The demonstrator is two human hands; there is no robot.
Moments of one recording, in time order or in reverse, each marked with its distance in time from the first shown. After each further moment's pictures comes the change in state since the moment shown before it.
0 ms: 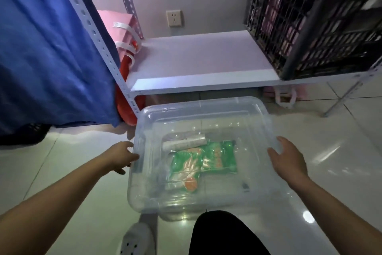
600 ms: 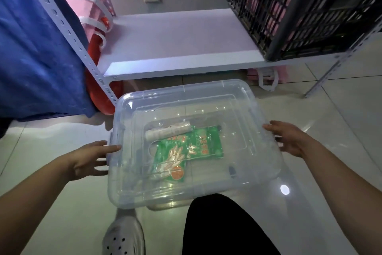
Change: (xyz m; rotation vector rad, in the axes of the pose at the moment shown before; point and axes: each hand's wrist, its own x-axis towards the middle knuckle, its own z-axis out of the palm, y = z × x) left_hand 0.017 -0.031 0.003 -0.560 -0.290 -0.081; right_hand 0.060 0.035 -0.032 0.550 -0.449 0.492
